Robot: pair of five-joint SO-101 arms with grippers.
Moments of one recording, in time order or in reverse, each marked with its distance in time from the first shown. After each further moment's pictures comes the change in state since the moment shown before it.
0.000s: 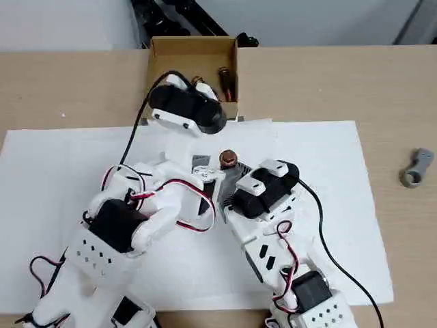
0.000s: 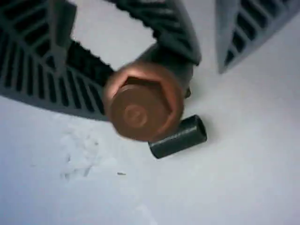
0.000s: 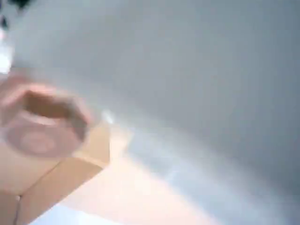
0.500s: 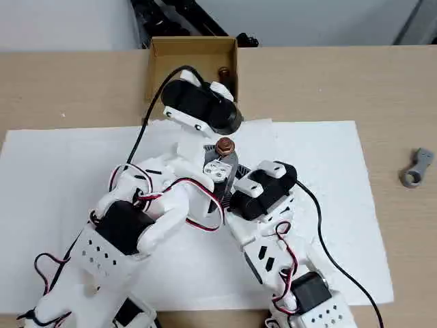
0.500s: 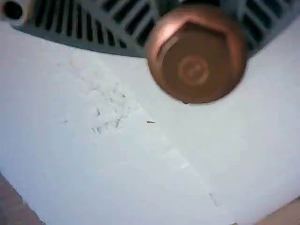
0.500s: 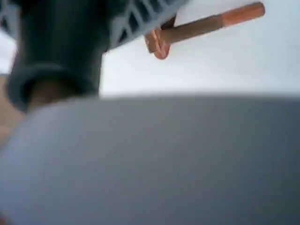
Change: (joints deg) left arm 3.5 0.4 0.6 -8.2 -2.5; right arm -0.3 0.0 0.4 0.0 0.1
